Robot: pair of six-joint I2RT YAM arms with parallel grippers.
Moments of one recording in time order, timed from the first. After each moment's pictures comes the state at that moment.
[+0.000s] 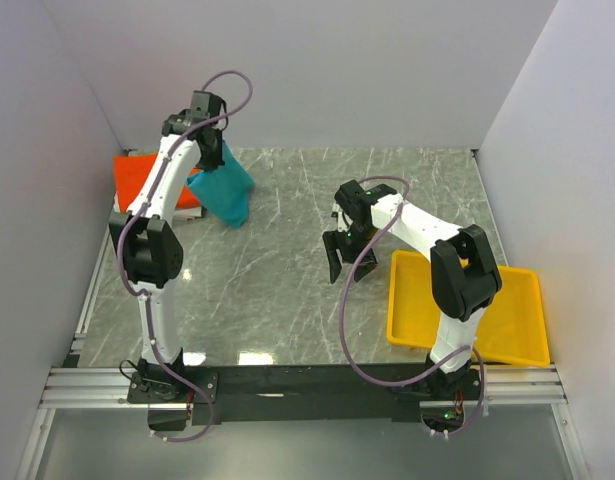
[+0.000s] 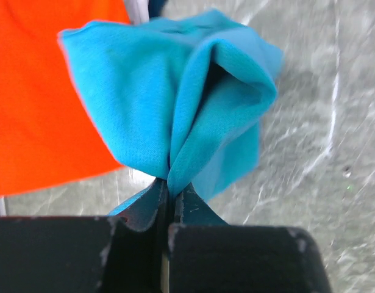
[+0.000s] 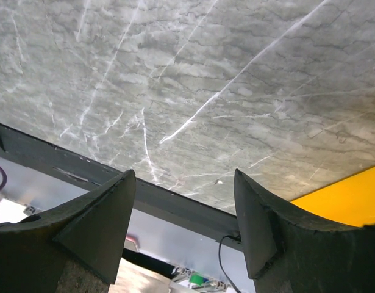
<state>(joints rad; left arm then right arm) -0.20 2.09 2.16 -1.02 -0.26 -0.17 0.51 1.83 1.40 -1.07 -0.30 0.31</state>
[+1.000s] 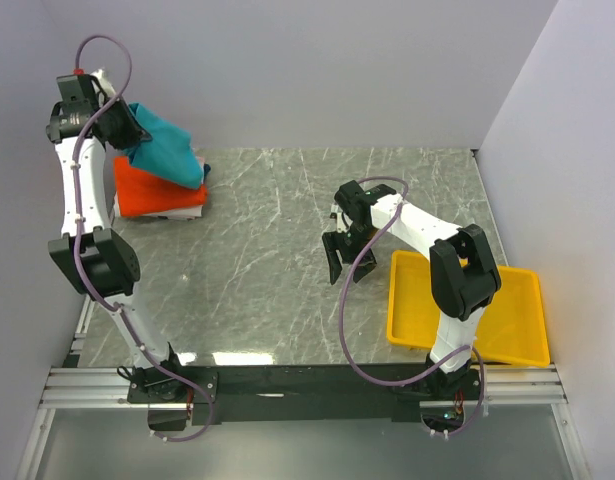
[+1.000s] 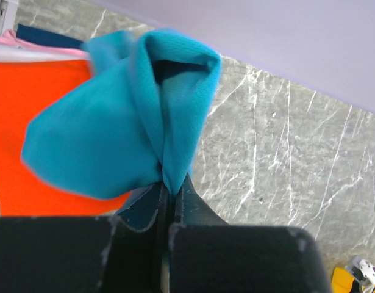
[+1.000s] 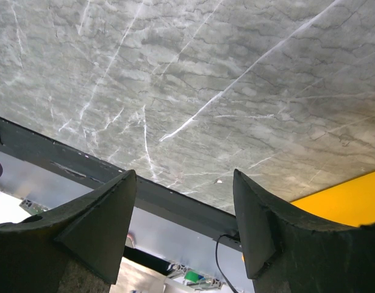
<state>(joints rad) 0.26 1.97 2.21 -0.88 0.34 -0.28 0.51 1.84 1.40 -1.07 -0.32 0.28</state>
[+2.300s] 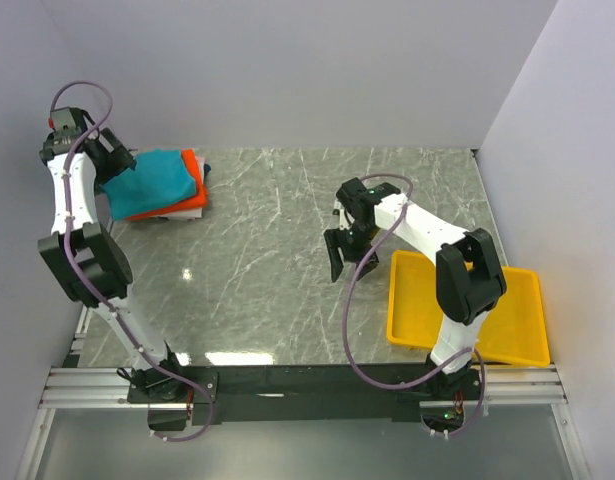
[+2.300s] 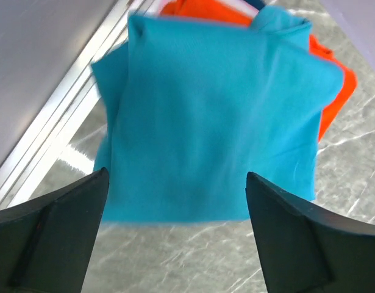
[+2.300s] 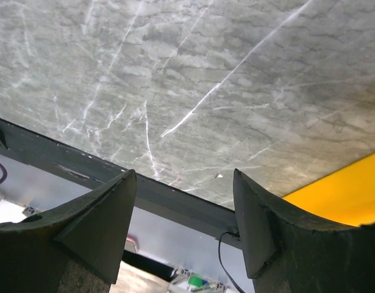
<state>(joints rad) 0.38 1.96 1.96 -0.86 0.03 -0.38 0.51 1.81 1.40 -1.08 -0.29 0.31</state>
